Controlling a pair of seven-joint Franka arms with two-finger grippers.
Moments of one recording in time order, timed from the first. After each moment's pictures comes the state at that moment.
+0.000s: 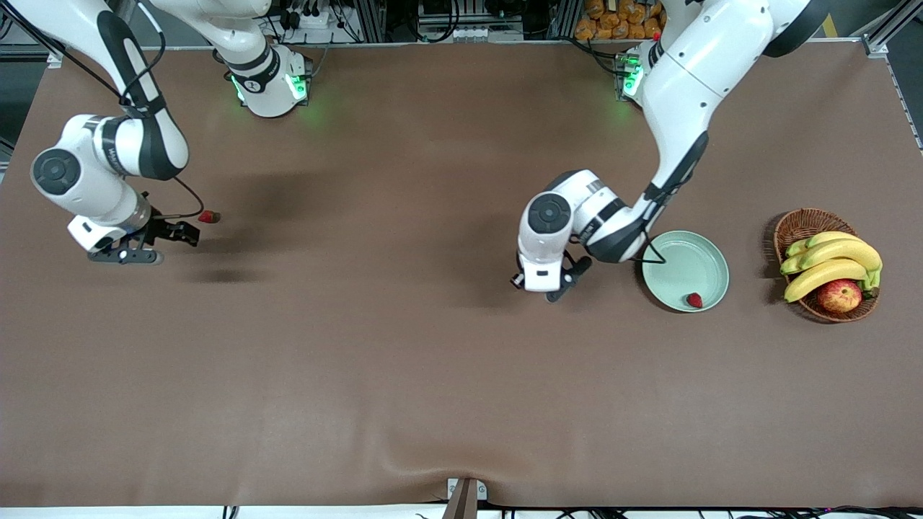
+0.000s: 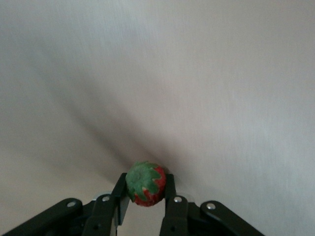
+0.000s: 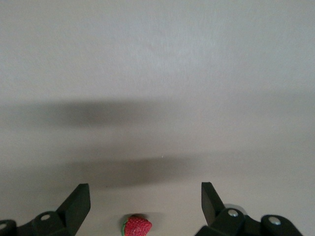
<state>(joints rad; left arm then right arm) -0.18 0.71 -0.45 -1.77 0.45 2.33 -1.62 -0.09 0.13 -0.15 -2.46 -0.18 2.56 -0.07</state>
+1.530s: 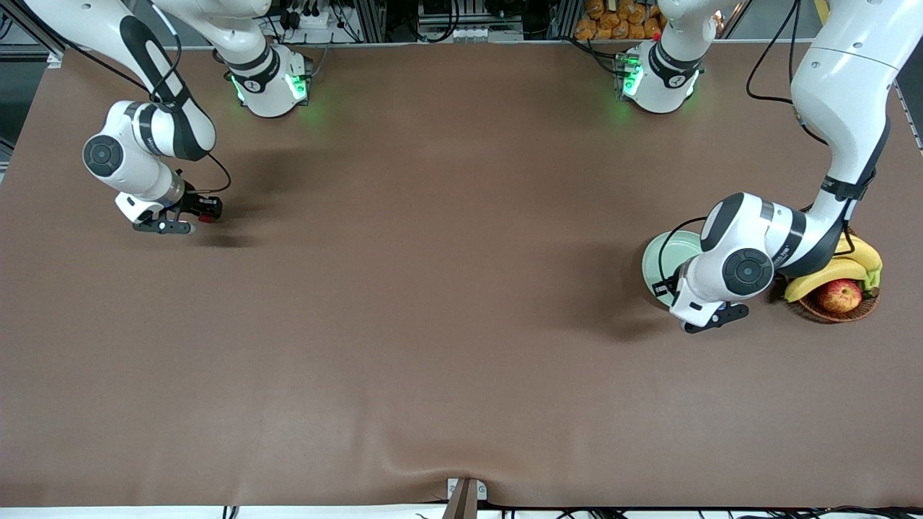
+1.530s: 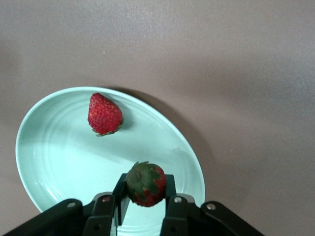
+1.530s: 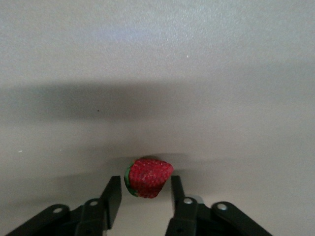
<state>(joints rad) 0.38 0.60 -0.59 -1.87 0.45 2.08 -0.74 -0.09 0.14 -0.18 -2.67 -0.15 2.65 -0.07</state>
